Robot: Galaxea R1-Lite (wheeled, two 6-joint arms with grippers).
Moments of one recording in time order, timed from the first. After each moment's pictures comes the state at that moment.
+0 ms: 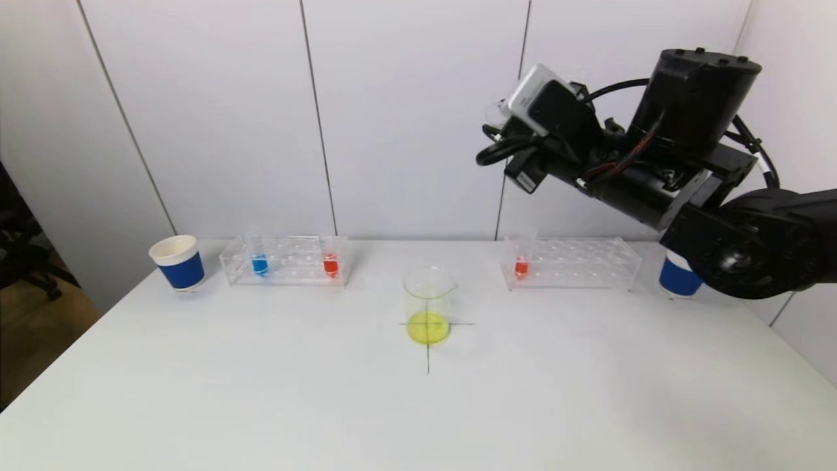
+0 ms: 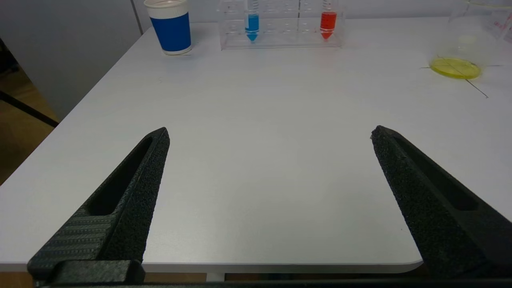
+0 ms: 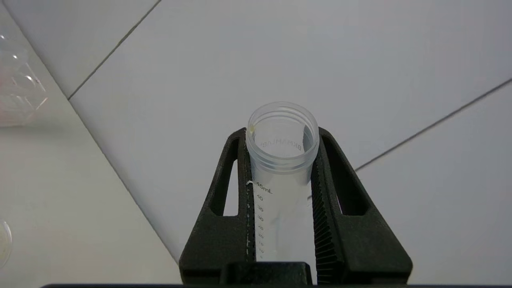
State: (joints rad) left arm 0.00 0.00 -0.02 0.04 0.00 0.01; right arm 0.50 1.84 -1.22 -0.76 0.06 -0.85
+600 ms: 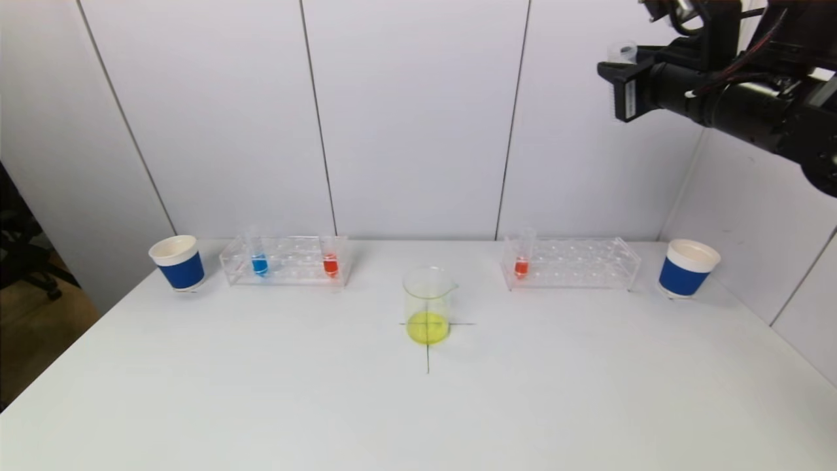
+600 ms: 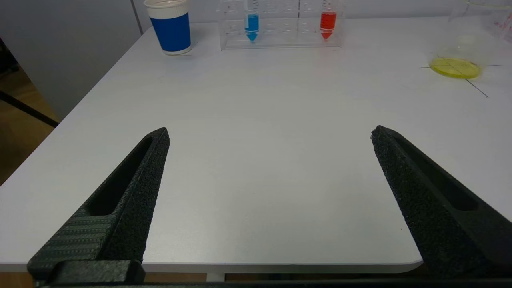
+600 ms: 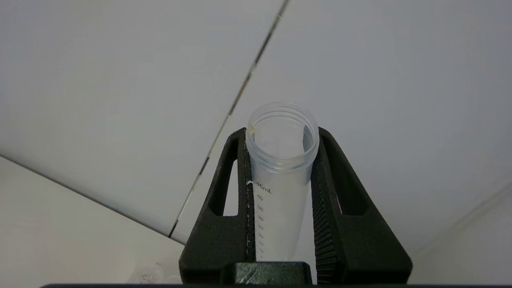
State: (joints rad) left arm 0.00 0.00 -0.02 0.04 0.00 0.01; right arm 0.23 1.77 -1.45 -0.44 -0.03 -0.43
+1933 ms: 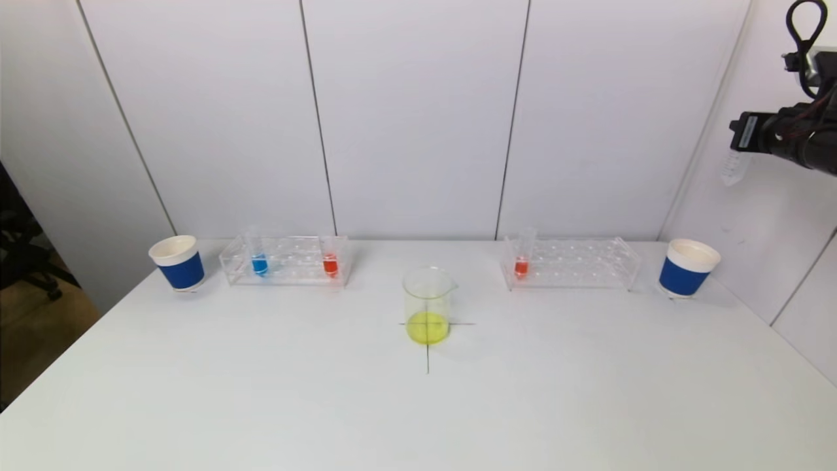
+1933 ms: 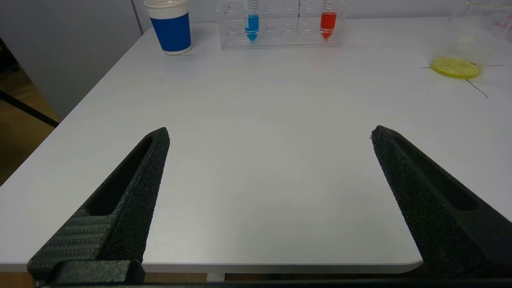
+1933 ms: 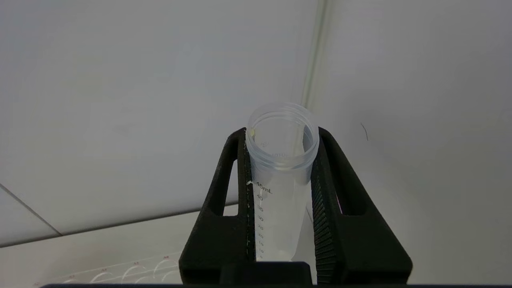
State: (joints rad) left arm 0.00 0.00 -0.02 0.04 0.00 0.01; right arm -0.25 1.97 -1.53 -0.34 0.00 -0.02
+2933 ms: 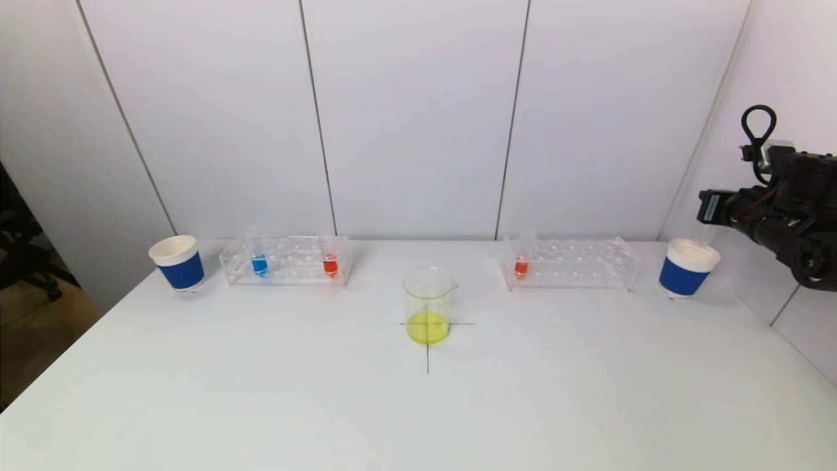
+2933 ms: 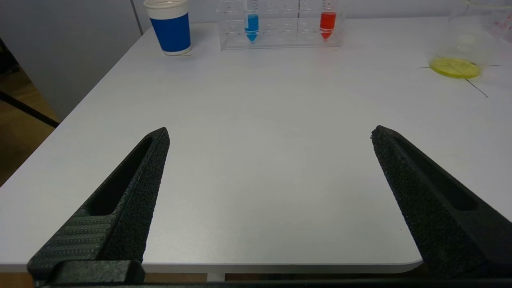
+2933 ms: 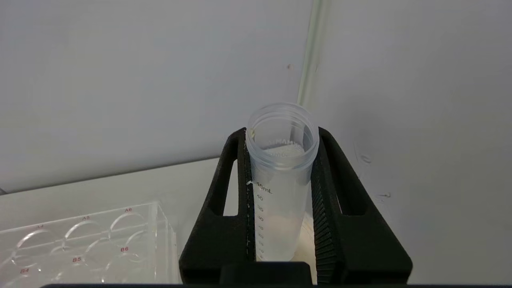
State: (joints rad) left arm 0.00 0.00 -0.02 0.03 0.00 0.01; right arm -0.26 2.09 -1.15 -0.78 0.00 -0.01
